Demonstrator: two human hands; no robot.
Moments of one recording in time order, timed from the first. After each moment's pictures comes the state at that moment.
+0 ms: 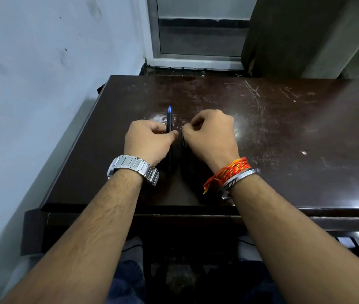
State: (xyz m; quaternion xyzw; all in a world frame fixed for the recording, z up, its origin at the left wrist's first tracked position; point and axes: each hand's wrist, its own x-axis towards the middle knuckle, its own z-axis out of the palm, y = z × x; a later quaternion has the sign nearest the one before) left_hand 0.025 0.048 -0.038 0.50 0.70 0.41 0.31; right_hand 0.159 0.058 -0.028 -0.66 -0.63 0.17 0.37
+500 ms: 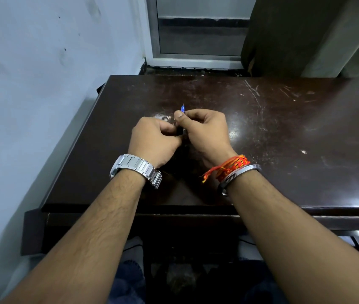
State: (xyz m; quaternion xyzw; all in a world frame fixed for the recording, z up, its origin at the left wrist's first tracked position) left_hand 0.032 0.041 -0.029 0.57 0.66 0.39 0.30; right_hand 0.150 0.065 -0.038 -0.54 -0.50 0.44 0.52
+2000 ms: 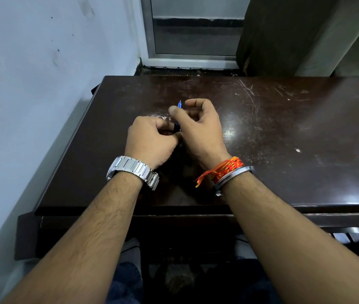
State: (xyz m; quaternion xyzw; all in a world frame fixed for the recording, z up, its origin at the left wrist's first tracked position) left_hand 0.036 0.040 -0.027 0.57 0.65 0.41 0.29; right_hand 0.148 0.073 -0.047 -0.52 -0.49 0.41 0.56
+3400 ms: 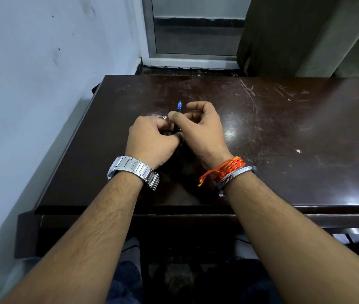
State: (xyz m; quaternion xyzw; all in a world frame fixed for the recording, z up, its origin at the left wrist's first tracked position) left_hand 0.036 0.042 -0.032 0.58 0.66 0.41 0.26; right_hand 0.153 0.070 -0.045 -0.54 -0.50 0.43 0.53
